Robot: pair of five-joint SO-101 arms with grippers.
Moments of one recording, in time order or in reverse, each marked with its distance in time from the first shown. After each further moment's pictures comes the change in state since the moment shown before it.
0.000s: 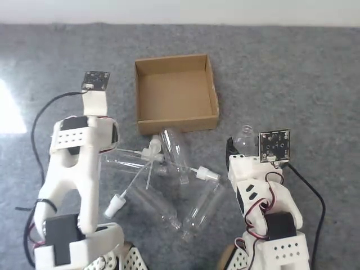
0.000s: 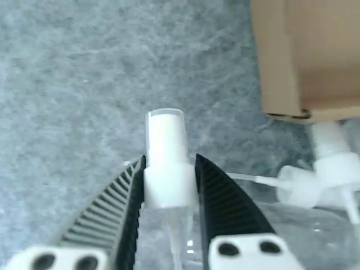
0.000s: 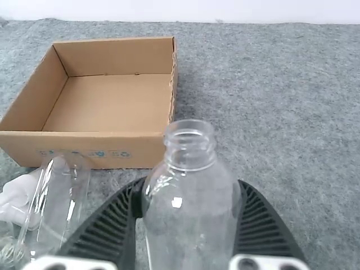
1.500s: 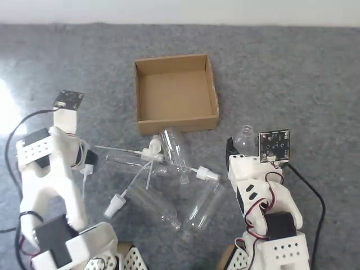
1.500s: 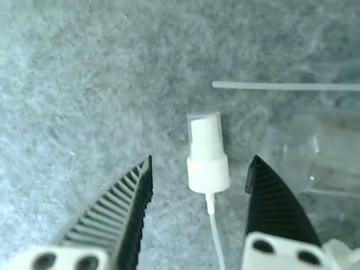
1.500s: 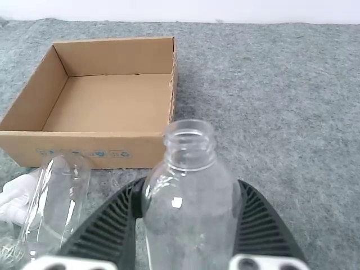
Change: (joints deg) left arm -17.9 0.0 2.2 5.1 -23.6; right arm 0.0 0.0 0.0 0.0 0.0
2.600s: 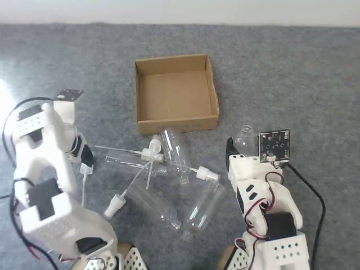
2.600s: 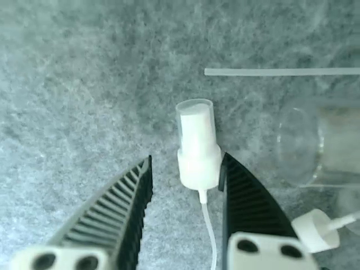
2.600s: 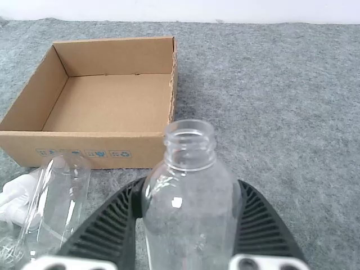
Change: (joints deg) left arm -0.2 21.0 -22.3 17.9 0.3; right arm 0.0 0.0 0.0 0.0 0.0
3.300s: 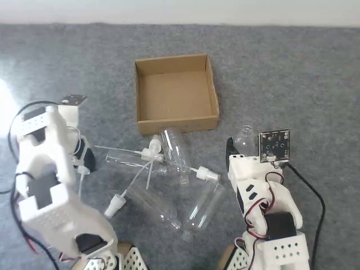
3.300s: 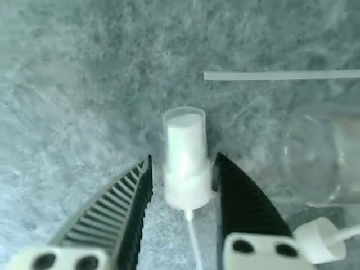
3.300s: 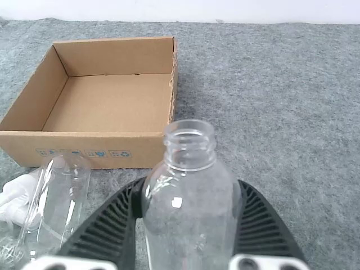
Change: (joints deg) left arm 0.2 5.4 -0.2 -1.6 0.1; right arm 0.0 0.0 0.0 0.0 0.0
